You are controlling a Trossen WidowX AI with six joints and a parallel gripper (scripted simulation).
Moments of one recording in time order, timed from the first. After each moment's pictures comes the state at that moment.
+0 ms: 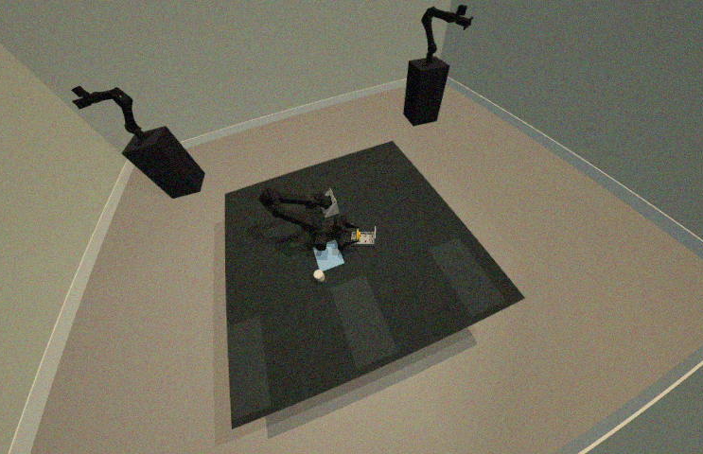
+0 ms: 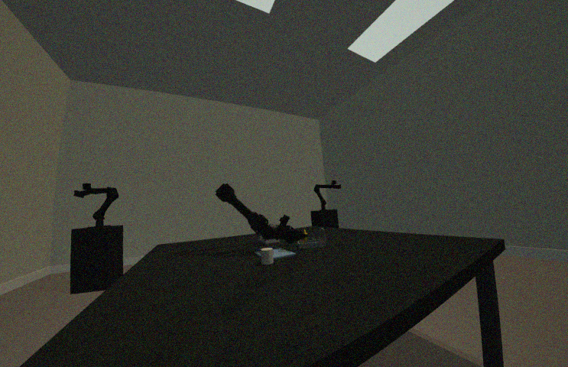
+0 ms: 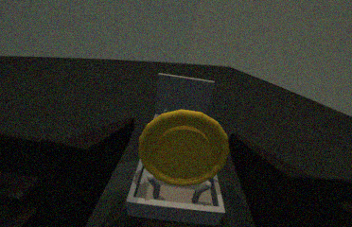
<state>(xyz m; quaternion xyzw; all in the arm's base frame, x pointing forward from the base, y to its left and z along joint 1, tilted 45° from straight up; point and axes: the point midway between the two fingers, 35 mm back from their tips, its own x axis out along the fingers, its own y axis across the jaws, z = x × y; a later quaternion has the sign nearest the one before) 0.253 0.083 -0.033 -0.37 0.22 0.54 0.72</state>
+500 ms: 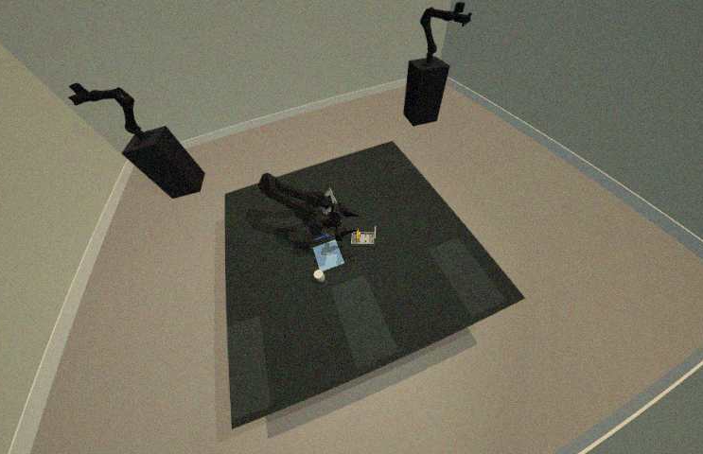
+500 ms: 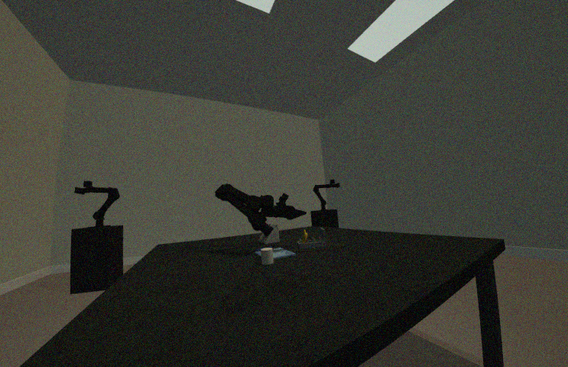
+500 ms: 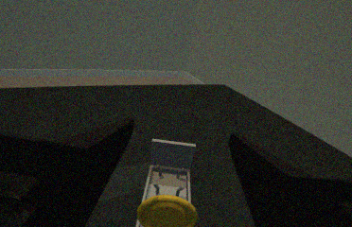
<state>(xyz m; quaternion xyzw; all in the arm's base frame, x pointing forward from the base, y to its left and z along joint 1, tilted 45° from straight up) 0.244 0.161 0.042 -0.36 0.22 0.54 0.73</state>
